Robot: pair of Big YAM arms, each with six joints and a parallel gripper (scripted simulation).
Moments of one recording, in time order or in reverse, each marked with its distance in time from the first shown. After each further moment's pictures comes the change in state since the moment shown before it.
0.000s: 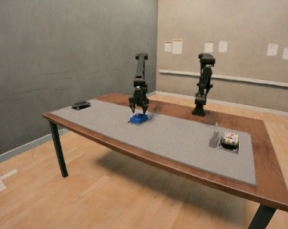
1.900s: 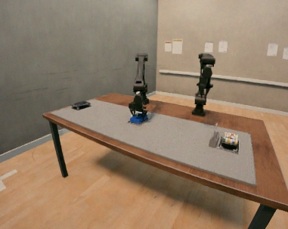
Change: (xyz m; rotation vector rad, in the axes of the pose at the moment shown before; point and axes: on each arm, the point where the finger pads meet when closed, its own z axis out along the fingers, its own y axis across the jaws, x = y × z) left arm 0.000 0.000 0.000 0.000 0.000 0.000; right arm 0.001 -0.001 0.040 0.004 0.007 0.002
